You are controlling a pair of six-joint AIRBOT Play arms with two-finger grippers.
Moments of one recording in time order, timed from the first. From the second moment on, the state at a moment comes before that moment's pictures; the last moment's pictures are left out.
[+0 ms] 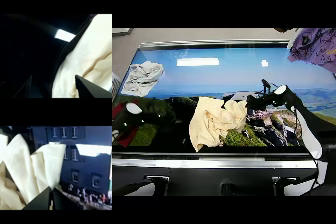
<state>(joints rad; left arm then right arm) 0.10 -1.30 0.81 0.95 -1.06 -1.62 0.07 -1.71 1.31 -0.82 1.02 1.39</state>
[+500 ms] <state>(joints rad) -0.05 -1.36 0.66 0.73 -0.78 -1.47 0.07 -1.61 1.31 -0.88 1.12 1.43</state>
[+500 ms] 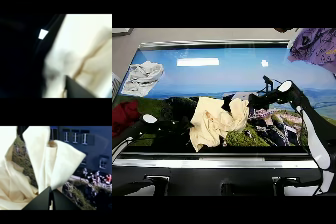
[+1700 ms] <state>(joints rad) 0.03 -0.71 1.70 1.54 -1.12 -1.82 0.07 -0.73 1.83 -1.61 1.16 1.67</state>
